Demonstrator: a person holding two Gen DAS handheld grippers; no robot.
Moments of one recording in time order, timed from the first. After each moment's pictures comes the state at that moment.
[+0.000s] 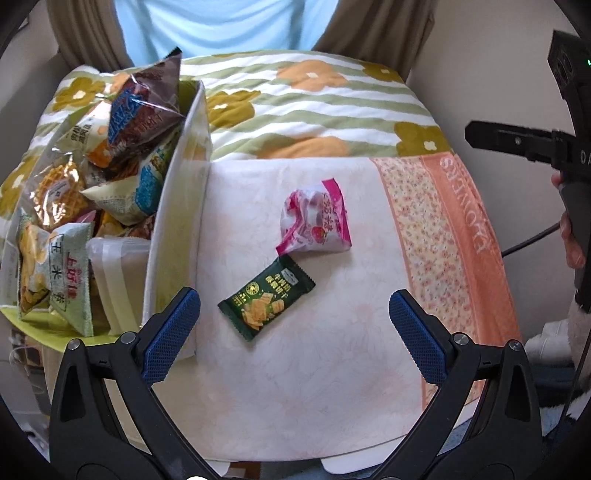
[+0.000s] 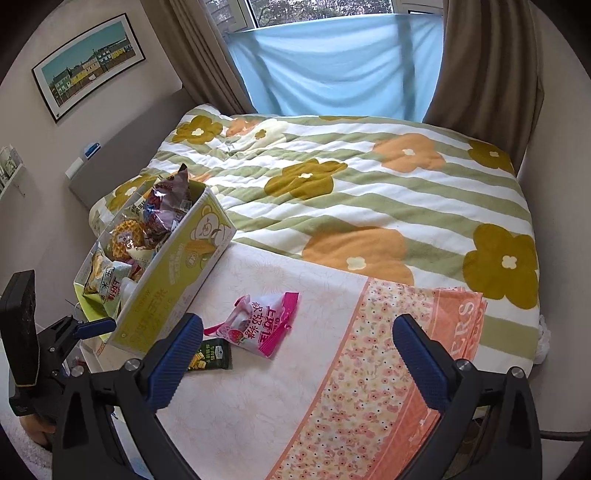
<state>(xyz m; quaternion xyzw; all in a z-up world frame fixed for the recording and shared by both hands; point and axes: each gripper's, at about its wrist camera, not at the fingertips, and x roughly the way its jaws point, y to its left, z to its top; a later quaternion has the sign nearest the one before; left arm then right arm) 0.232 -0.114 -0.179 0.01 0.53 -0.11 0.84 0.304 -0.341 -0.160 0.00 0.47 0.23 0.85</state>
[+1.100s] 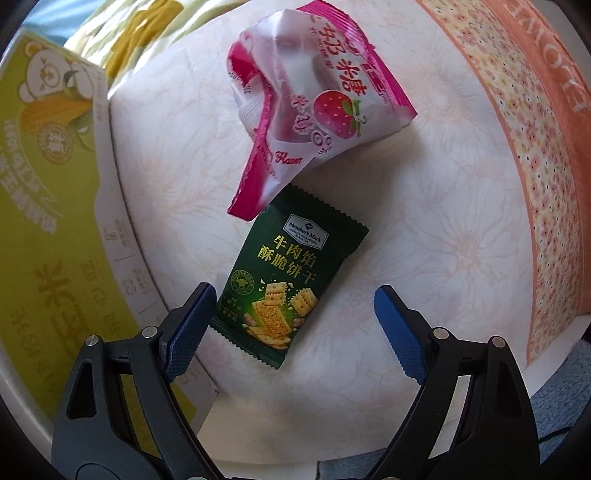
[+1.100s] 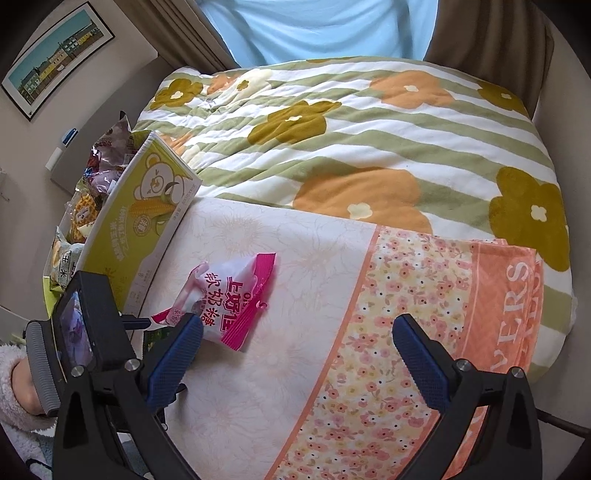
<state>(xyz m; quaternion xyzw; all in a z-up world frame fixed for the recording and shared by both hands) 0.308 -0.163 -0.322 0.20 0.71 -0.14 0.66 0.349 -0.334 -0.252 0.04 0.56 0.23 0.80</state>
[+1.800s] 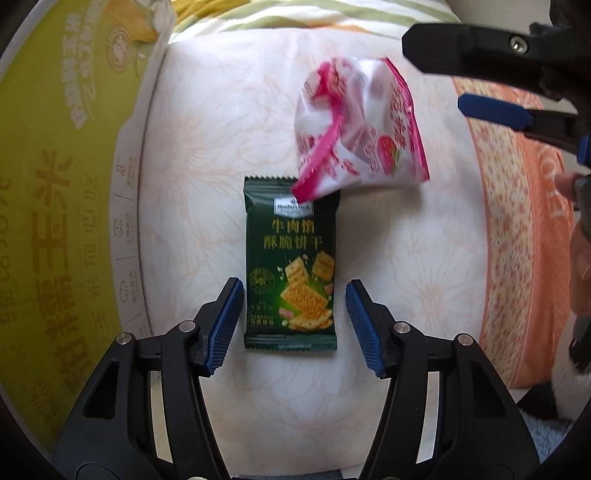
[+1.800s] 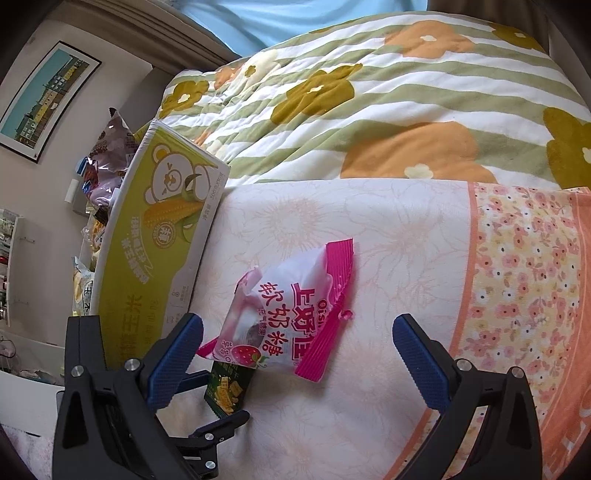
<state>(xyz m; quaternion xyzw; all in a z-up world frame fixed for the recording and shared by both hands) 0.323 -0.124 -0.320 0.01 0.68 -0.09 0.72 0.363 -0.283 -0.291 0.14 0.59 0.26 0.76</state>
